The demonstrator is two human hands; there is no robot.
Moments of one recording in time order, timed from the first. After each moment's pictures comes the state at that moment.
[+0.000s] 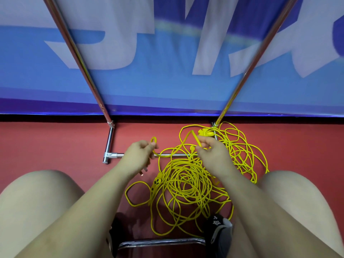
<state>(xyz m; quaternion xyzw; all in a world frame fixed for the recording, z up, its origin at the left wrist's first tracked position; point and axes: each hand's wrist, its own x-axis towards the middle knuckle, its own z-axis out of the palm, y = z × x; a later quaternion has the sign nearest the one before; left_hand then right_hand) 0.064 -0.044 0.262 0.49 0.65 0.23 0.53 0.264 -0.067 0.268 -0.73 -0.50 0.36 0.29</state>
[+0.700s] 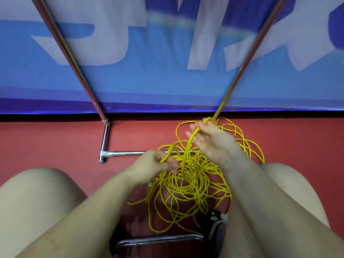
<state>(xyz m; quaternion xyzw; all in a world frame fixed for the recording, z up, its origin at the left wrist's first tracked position) 0.098 -0.070 0.283 0.54 0.52 0.15 0.64 0.263 -0.041 0.302 -0.44 -0.01 0.68 0.59</state>
